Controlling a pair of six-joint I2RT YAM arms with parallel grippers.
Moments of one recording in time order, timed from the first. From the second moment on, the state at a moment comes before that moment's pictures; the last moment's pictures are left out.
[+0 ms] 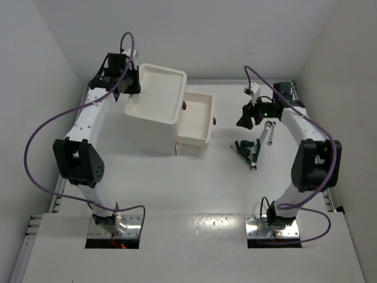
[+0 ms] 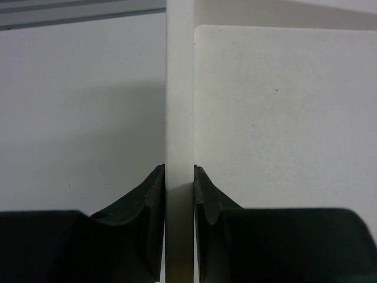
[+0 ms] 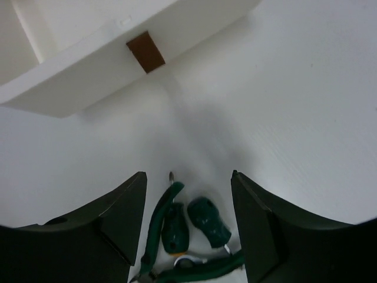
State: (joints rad) left arm -0.12 1.75 1.76 -0.62 0.02 -0.06; right arm -0.05 1.70 1.25 -0.49 -0.82 -0.65
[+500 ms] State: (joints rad) left arm -0.10 1.76 1.77 -0.63 0.00 -0.05; right arm -0.07 1.58 1.13 -0.76 -0.63 -0.88
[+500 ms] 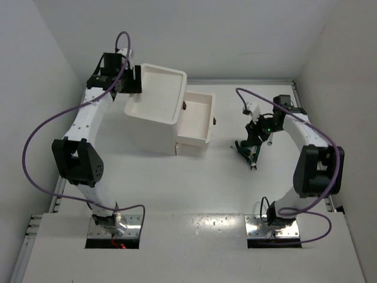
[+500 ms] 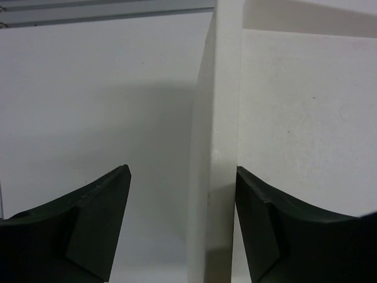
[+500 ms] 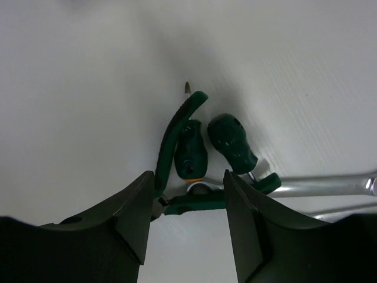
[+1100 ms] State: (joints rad) left arm -0.09 1.68 1.90 -0.73 0.19 -0.03; right arm -0.07 1.97 1.42 -0.94 -0.54 -1.20
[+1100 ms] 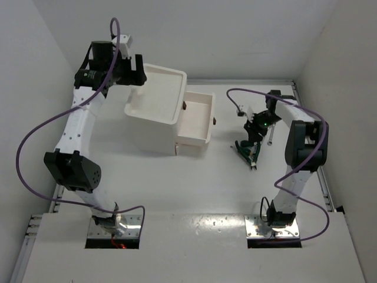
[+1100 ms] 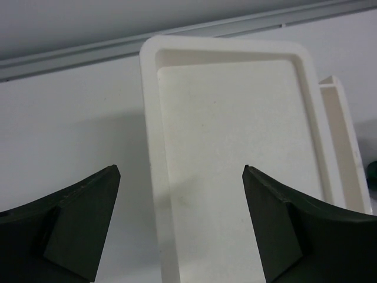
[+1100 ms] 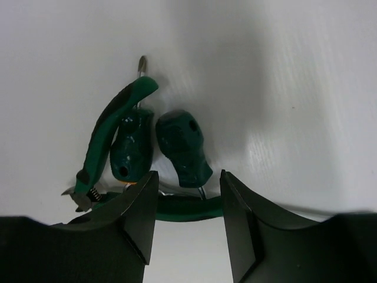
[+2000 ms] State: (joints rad) left arm 0.00 1.67 1.96 -0.75 0.16 -0.08; right arm 0.06 2.10 1.45 -1.00 -0.45 -1.30
